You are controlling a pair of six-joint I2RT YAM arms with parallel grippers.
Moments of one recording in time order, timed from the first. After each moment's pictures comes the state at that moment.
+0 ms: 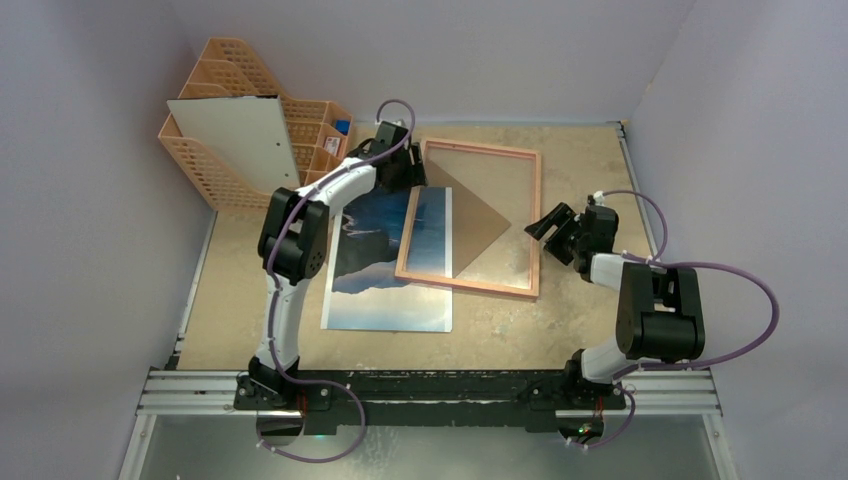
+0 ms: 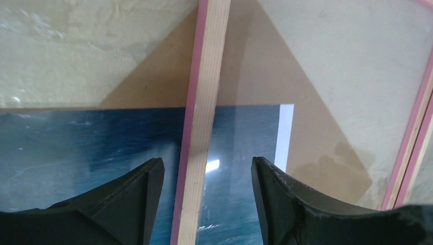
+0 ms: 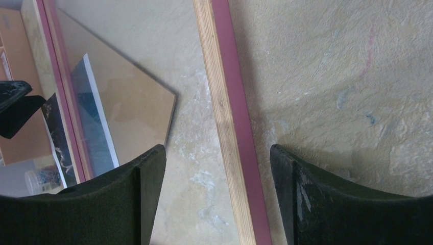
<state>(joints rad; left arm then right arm) -0.43 2.23 1.79 -0.39 0.03 -0.59 -0.11 1.52 0.56 0.27 -0.33 0.68</state>
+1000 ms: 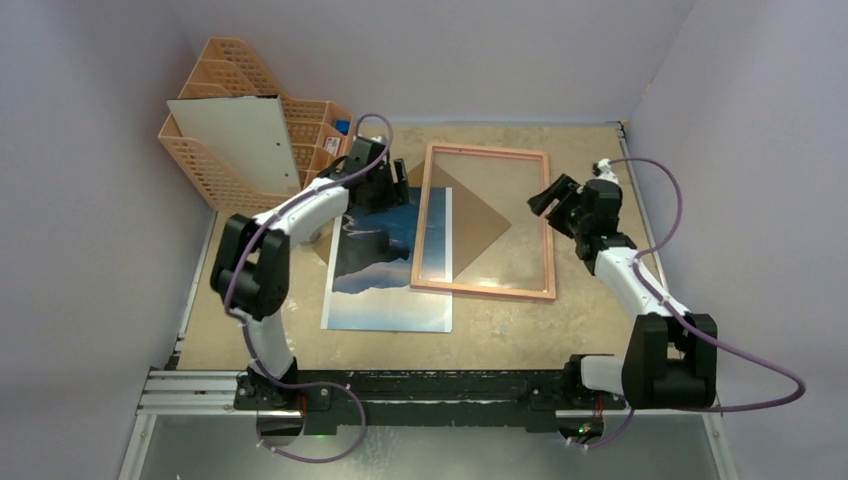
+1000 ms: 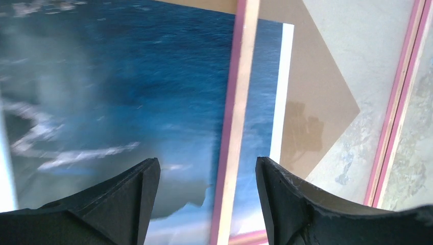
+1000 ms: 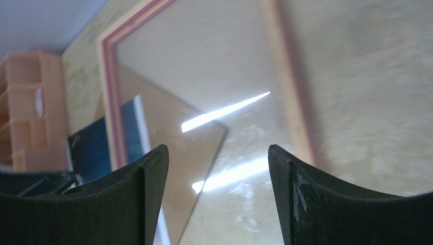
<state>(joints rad) -0.43 1.84 1.39 -0.38 0.07 -0.60 0.01 1.27 0.74 0.00 -0.16 0.64</state>
